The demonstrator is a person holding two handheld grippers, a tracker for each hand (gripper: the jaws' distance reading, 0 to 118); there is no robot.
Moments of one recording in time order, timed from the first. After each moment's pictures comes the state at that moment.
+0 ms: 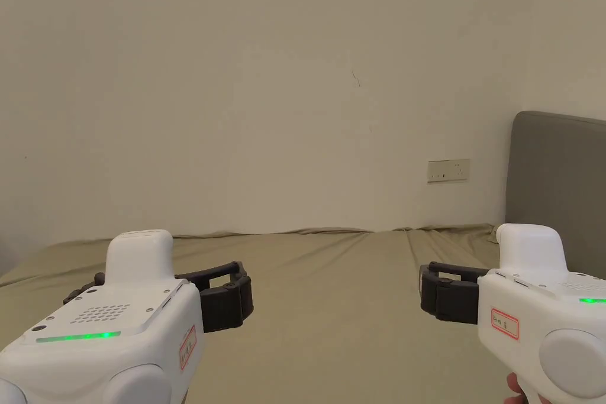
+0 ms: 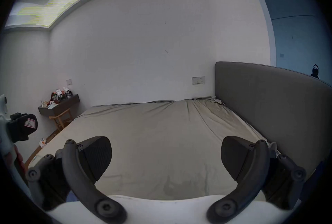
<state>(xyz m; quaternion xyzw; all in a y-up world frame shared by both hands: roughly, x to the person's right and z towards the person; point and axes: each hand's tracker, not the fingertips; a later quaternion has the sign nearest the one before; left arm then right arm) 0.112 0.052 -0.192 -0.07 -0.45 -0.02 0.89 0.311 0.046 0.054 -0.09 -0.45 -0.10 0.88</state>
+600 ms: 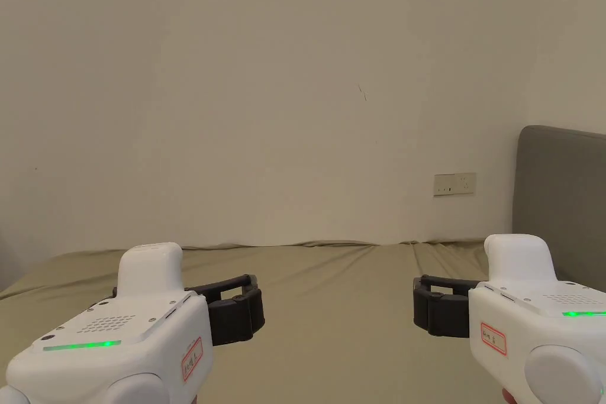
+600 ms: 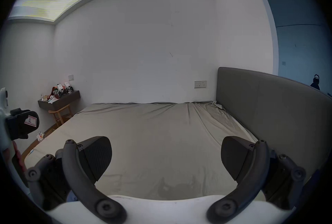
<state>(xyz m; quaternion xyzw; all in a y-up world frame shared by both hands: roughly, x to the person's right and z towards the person) 0.106 0.055 -0.199 -0.10 -0.48 0.00 0.87 0.299 0.052 0.040 -0.10 -0.45 -0.07 0.88</state>
